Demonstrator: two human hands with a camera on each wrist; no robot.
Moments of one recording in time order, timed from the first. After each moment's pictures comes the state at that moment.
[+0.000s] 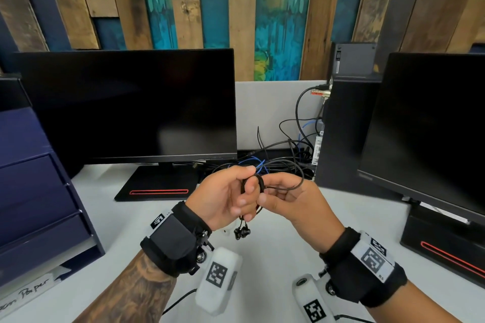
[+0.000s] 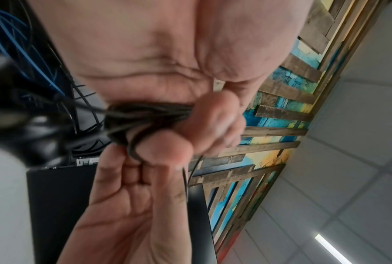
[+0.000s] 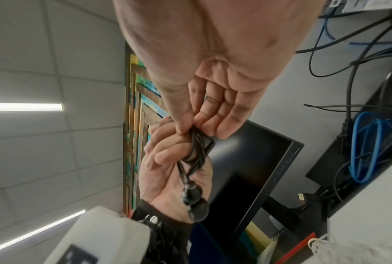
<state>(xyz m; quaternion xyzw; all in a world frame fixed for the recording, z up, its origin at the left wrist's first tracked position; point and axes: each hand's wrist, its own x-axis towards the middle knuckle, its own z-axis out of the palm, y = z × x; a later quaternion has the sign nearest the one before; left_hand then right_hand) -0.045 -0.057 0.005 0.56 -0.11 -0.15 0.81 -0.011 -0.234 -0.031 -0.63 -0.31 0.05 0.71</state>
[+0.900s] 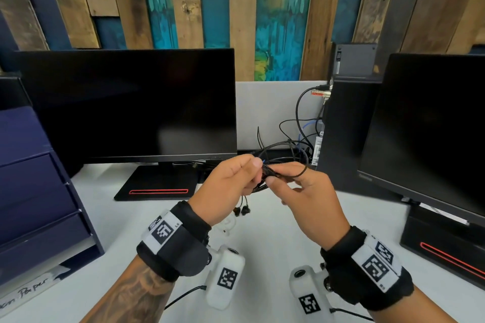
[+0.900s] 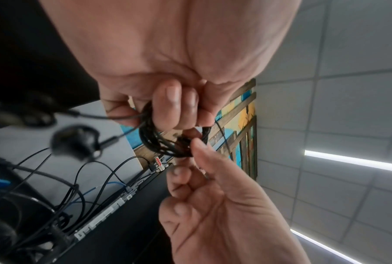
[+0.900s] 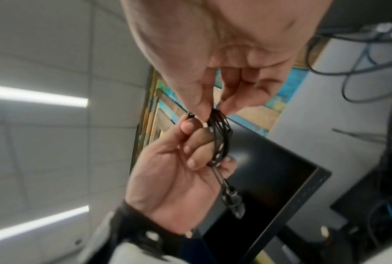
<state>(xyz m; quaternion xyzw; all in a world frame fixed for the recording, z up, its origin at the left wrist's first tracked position) -0.046 -0.063 0.012 0.77 -0.17 0.11 0.60 -0.017 -0.235 -0.016 -0.71 -0.29 -0.12 0.63</state>
